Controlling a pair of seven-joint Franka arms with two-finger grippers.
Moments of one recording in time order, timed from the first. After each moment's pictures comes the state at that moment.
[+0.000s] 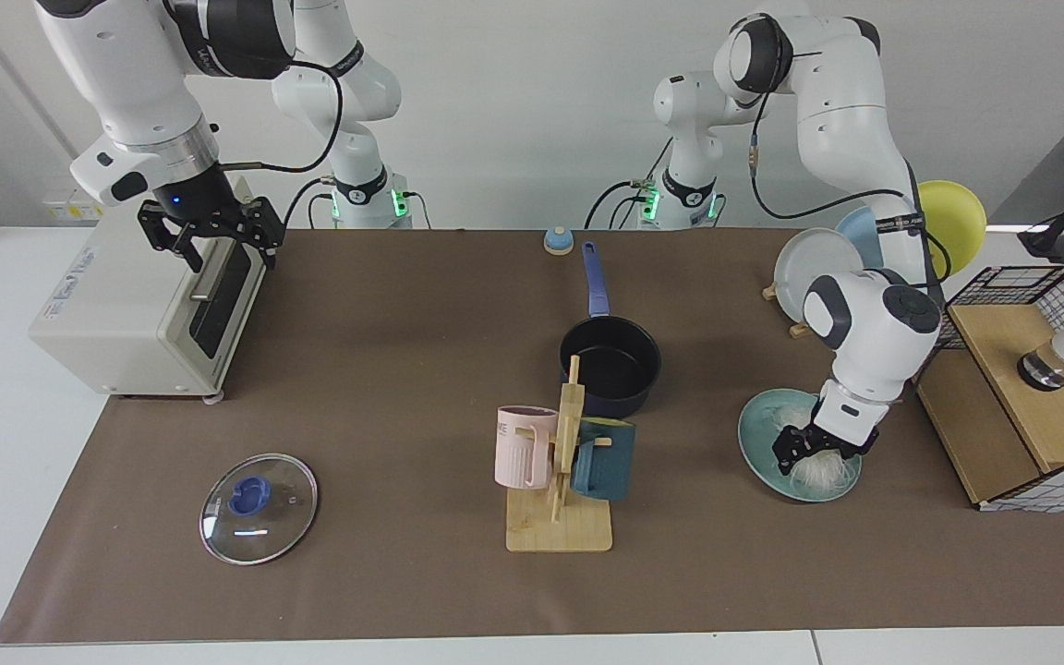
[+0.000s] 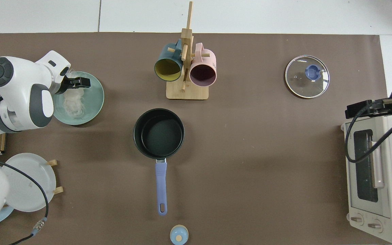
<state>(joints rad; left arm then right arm) 0.06 0.55 -0.05 -1.65 -0.04 2.41 0.01 -0.03 0.01 0.00 -1.62 -0.02 1.65 -0.06</state>
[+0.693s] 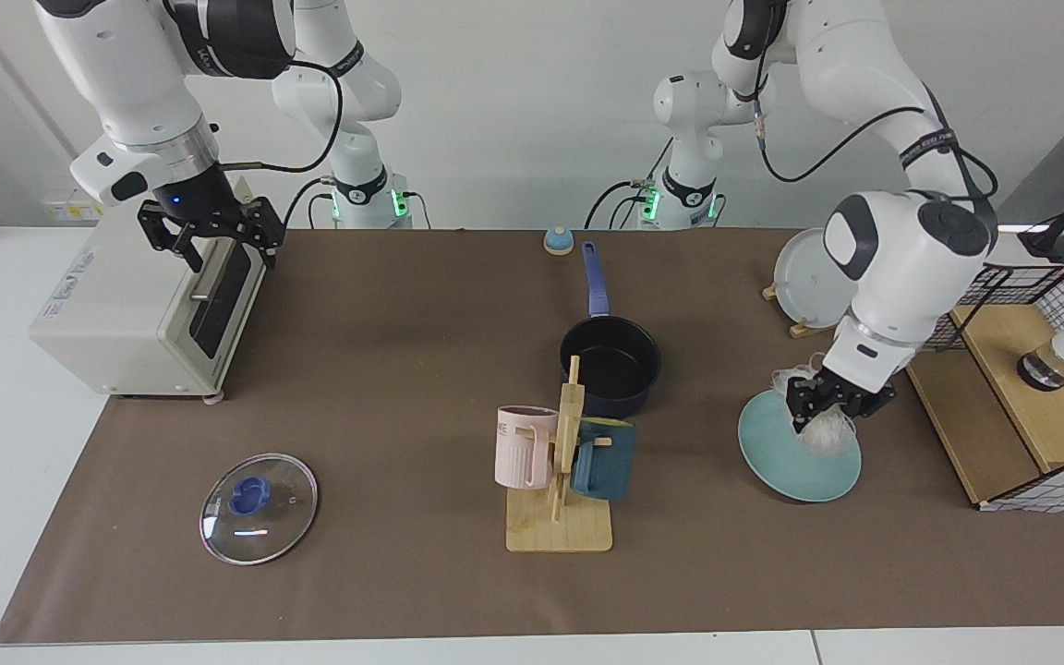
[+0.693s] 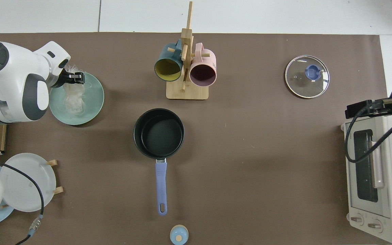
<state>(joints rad) 0.06 0.39 -0.13 -1.49 0.02 2.04 -0.01 -0.03 0.01 0.00 -1.62 -0.02 1.65 -0.06</state>
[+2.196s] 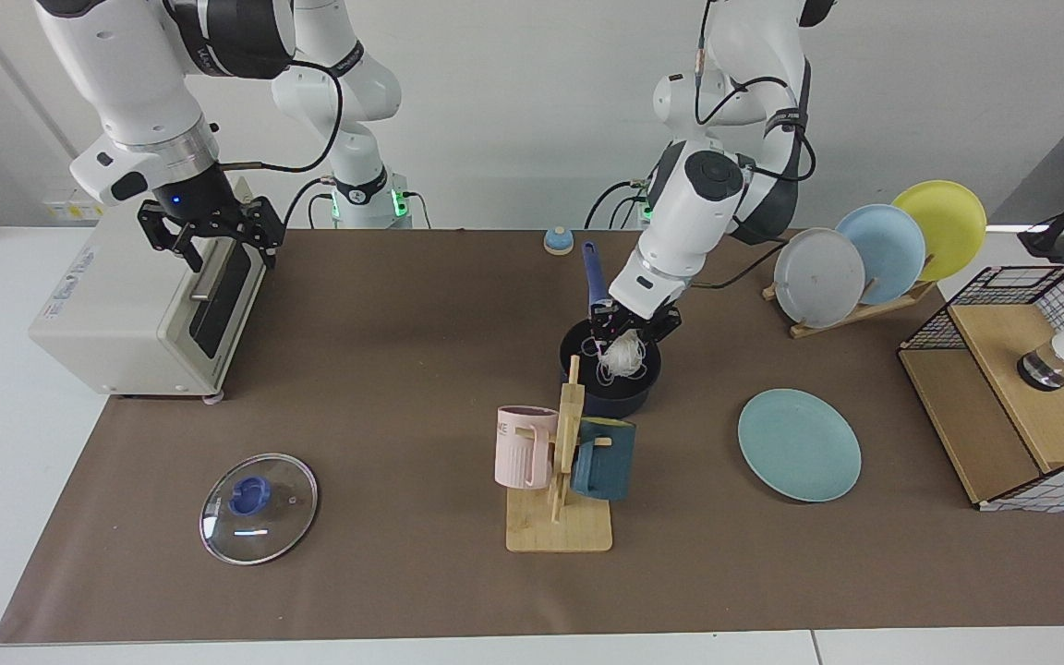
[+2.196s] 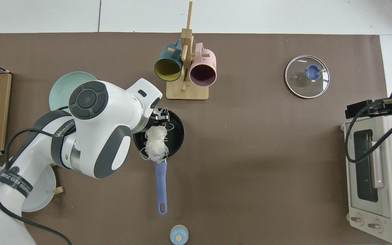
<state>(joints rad) -0.01 0.20 -0.45 -1.89 -0.08 2.18 -0.43 -0.03 0.01 0.00 -1.62 -0.02 1.65 -0.06</state>
